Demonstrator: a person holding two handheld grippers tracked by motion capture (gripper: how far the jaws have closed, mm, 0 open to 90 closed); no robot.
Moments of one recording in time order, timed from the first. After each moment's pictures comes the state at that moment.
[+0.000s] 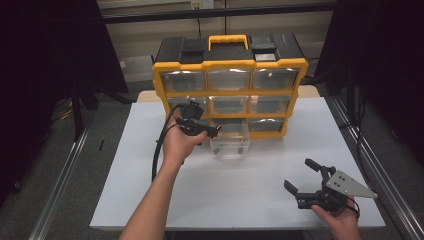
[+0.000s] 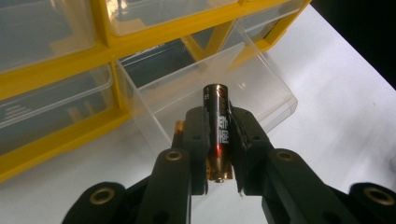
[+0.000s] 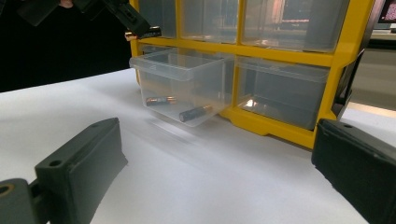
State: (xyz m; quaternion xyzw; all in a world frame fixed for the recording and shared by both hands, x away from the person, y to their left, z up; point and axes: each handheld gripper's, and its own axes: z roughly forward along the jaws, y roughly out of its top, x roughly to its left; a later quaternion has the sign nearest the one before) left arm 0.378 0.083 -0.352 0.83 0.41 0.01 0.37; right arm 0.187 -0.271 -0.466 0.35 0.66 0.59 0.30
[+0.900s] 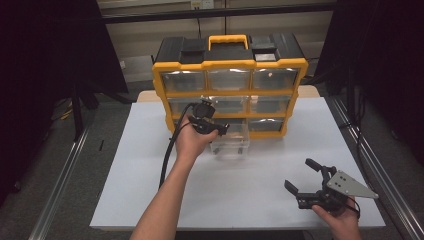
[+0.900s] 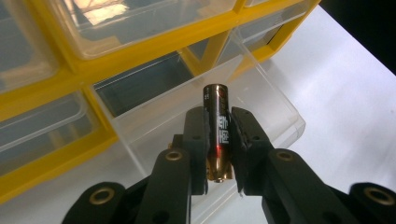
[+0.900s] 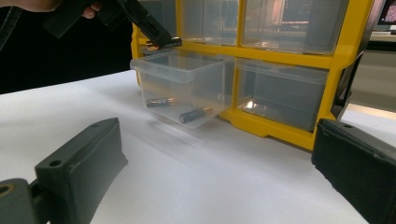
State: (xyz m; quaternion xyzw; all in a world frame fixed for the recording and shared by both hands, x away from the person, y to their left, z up) left arm 0.387 0.053 -0.363 0.84 0.41 0.03 0.37; right arm 0.186 -0.272 -0.465 0.35 0.66 0.59 0.30
